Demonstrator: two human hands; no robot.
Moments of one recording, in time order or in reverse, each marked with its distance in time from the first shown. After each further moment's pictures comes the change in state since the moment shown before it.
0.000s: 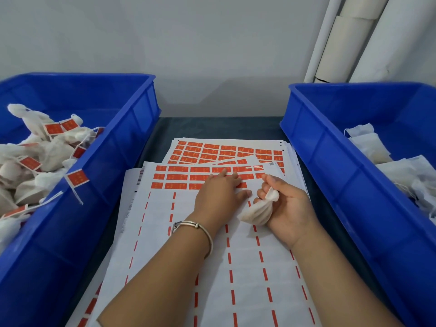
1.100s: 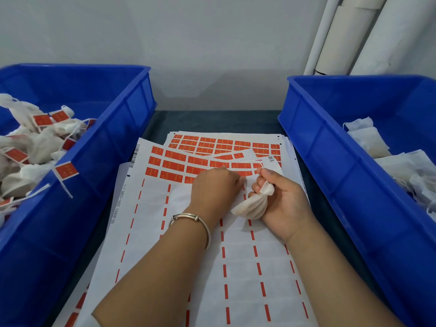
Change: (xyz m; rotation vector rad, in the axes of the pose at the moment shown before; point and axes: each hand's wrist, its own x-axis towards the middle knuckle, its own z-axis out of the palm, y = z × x) left_hand -0.007 0.017 -0.020 0.225 0.133 0.102; right_hand 0.001 0.000 0.001 0.021 -0.029 -0.033
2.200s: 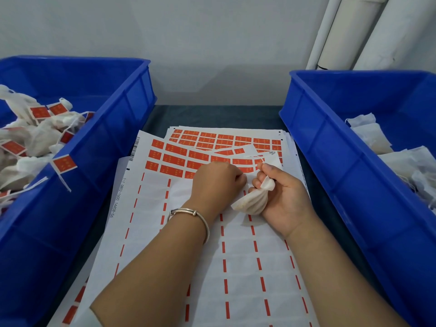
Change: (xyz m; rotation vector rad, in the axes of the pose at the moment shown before) left_hand 0.001 0.001 0.001 -0.094 0.017 -0.047; right_hand -0.003 0.000 0.004 -0.014 0.009 0.004
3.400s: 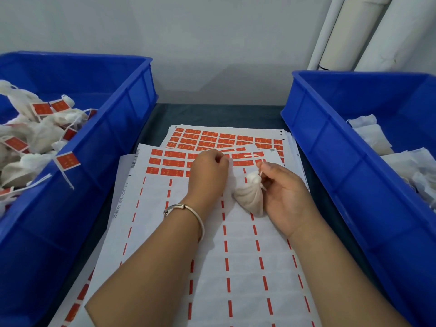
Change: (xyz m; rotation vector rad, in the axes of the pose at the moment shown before) left_hand 0.004 -0.009 -0.003 -0.628 0.147 -0.409; right_hand 0.001 0.001 -0.001 -0.265 0.030 -0.108
